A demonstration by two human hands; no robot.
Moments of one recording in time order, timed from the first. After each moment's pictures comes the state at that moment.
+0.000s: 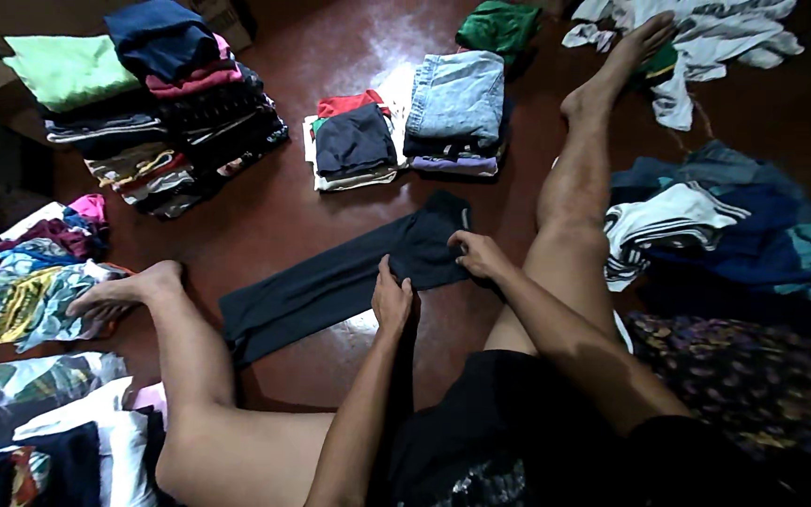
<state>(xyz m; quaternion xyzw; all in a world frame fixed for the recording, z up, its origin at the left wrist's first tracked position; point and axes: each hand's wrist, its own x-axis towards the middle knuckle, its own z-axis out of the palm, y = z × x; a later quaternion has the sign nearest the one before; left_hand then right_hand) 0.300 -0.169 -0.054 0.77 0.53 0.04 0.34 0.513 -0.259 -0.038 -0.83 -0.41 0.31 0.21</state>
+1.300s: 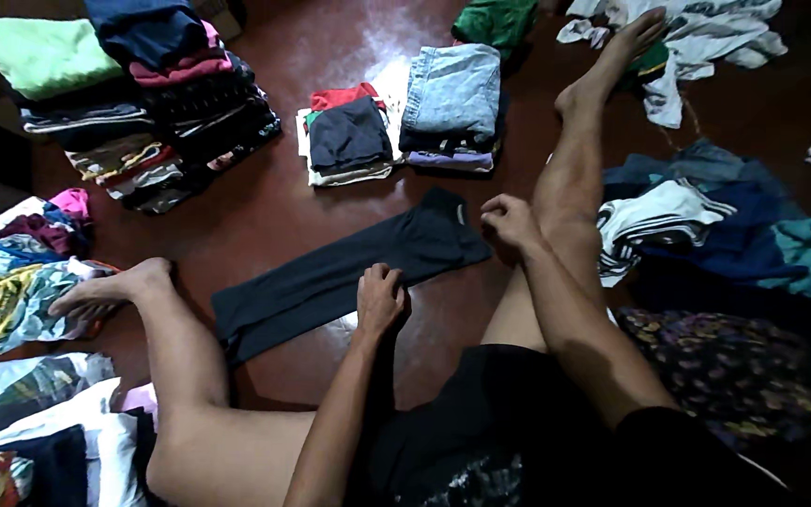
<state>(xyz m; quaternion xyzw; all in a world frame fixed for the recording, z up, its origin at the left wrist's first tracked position) 0.269 -0.157 -0.061 0.93 0.31 0.09 0.18 0.568 -0.278 -0.003 -0.85 -0.29 0.25 0.37</state>
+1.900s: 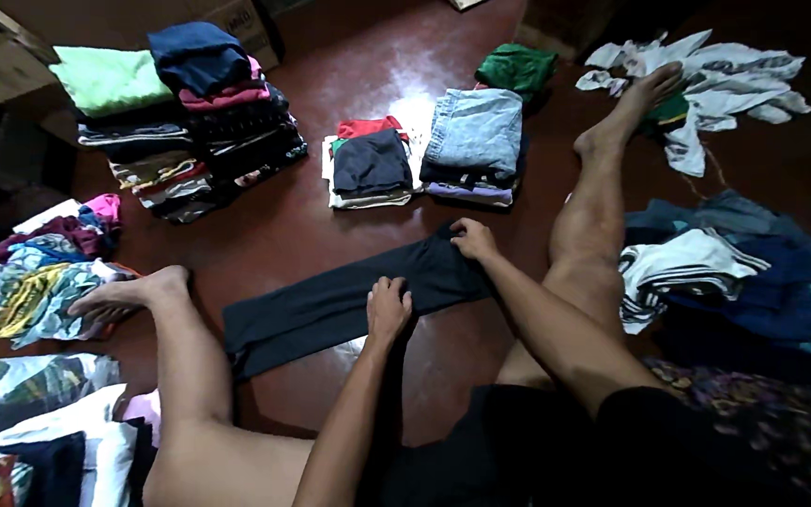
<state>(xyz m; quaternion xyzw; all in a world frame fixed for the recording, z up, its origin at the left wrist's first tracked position) 0.294 -0.130 -0.050 0.87 0.42 0.01 0.24 0.554 -0.173 -0.035 -0.86 -0.33 0.28 0.28</state>
